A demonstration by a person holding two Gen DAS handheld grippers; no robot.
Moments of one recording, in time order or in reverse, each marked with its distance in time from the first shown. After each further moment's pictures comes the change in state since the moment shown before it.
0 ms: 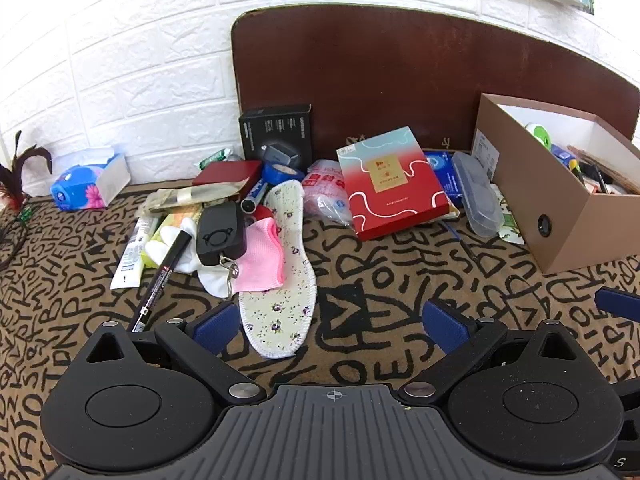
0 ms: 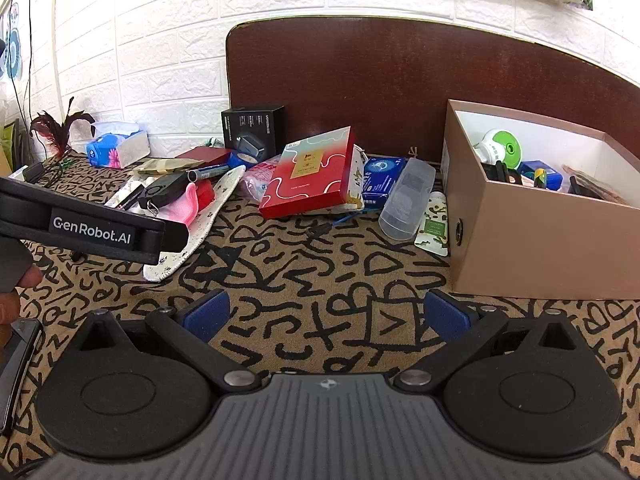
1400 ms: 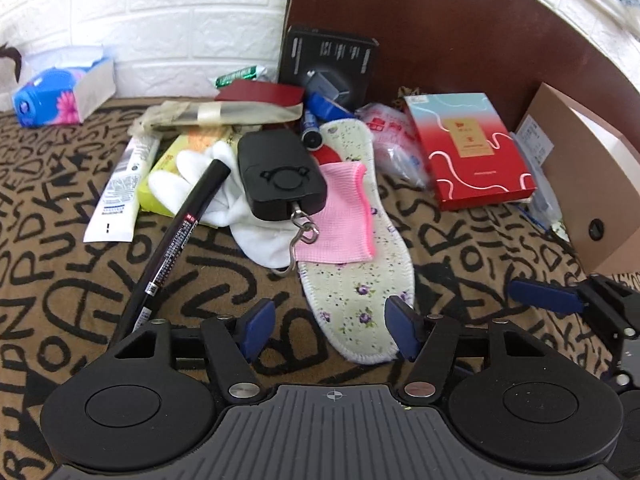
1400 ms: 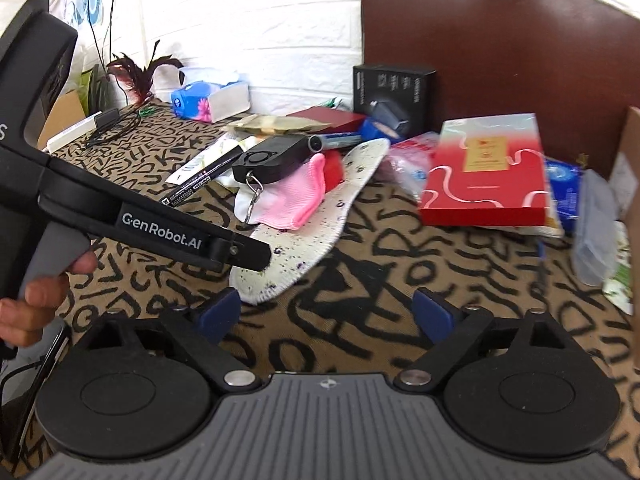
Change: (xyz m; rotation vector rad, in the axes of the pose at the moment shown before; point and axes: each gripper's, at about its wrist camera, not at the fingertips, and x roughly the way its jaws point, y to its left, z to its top) left arm 0.088 0.104 -0.007 -0.127 0.154 -0.206; right arm 0.108 0.080 0.020 -0.152 0.092 0.281
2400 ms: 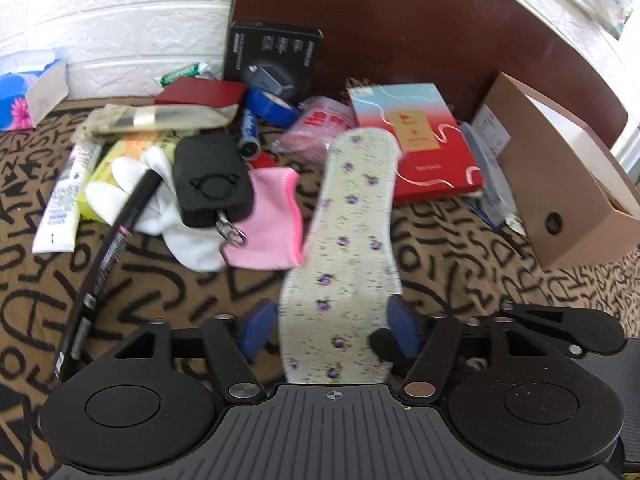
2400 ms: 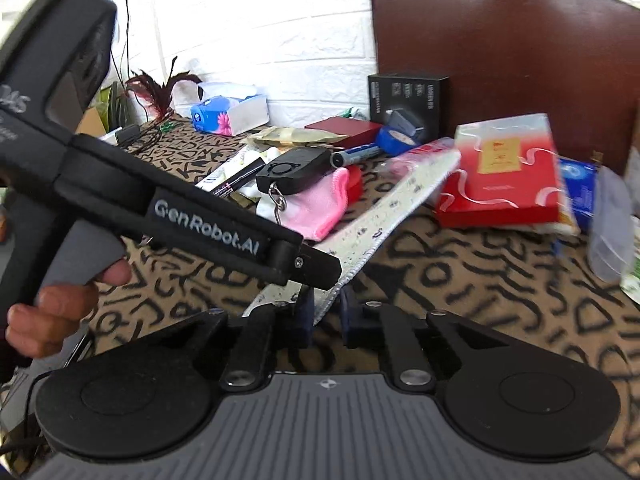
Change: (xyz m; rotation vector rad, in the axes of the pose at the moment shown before) left arm -0.004 -0.036 0.004 0.035 0.048 -0.122; right arm -0.019 -0.009 -0.010 0.022 -0.051 0.070
